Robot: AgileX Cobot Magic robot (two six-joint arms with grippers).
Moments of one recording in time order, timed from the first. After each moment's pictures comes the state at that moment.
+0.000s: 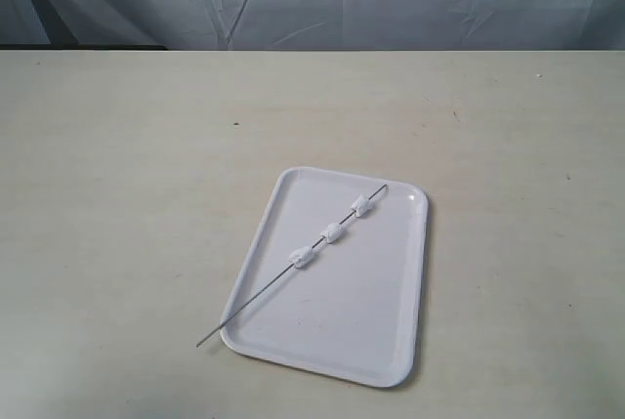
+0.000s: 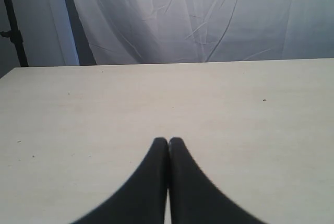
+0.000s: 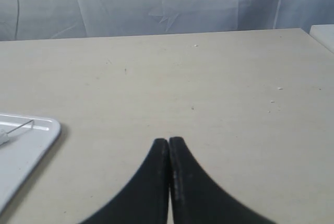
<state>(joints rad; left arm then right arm) -0.03 0.00 0.00 0.06 0.24 -0.04 -0.01 0.00 0.00 0.02 0.36 -0.03</state>
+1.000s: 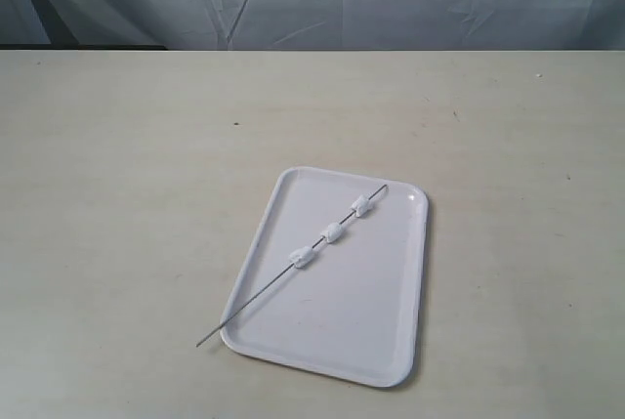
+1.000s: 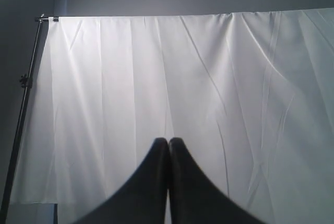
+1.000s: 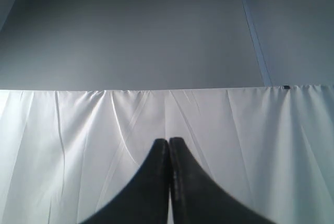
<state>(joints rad) -0.03 0.00 0.00 0.08 -0.61 -0.04 -0.01 0.00 0.00 0.01 -0.84 -0.03</state>
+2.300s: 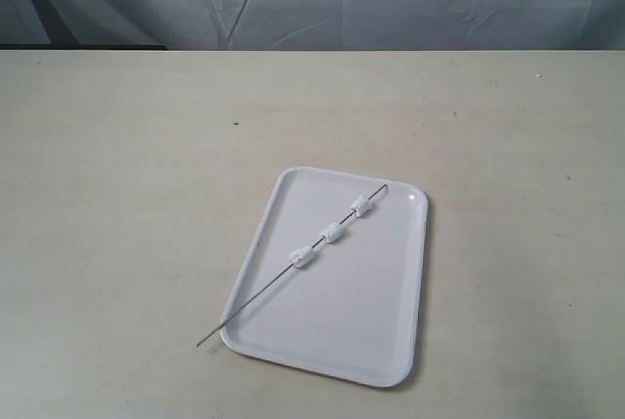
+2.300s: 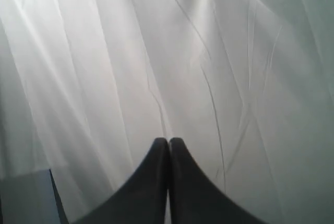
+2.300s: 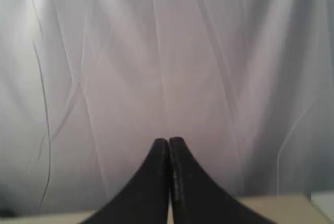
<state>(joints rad) -0.05 0.36 -0.41 0.44 -0.28 -0.25 0.01 0.36 -0.67 -0.09 0.29 0.14</state>
